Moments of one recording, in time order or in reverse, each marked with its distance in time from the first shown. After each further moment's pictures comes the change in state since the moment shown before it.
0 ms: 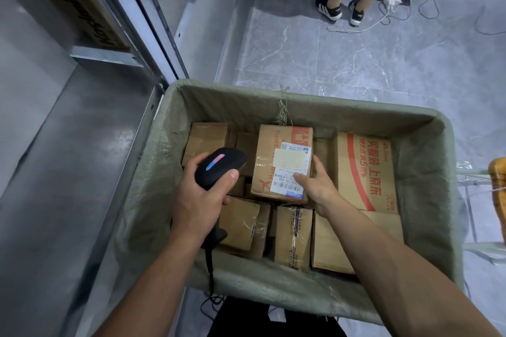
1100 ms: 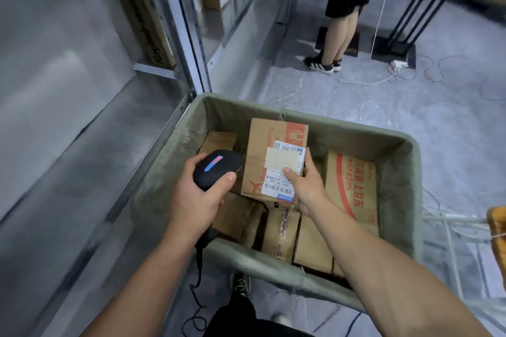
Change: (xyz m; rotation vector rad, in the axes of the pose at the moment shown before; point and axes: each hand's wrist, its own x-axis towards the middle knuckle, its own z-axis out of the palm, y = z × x) left_hand -0.108 0.014 -0.004 -0.013 0.180 0.184; right_hand -0.071 -0.013 -0.008 0.131 -0.114 -0.281
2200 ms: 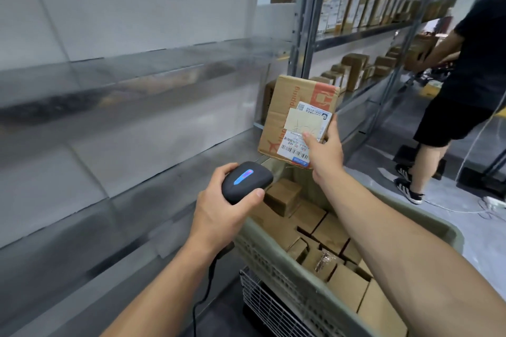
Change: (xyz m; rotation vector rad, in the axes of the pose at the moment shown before) left_hand -0.219 0.046 -0.100 -0.033 0.384 0.303; right_hand -0.208 -0.135 0.090 -0.089 -0.255 -0.628
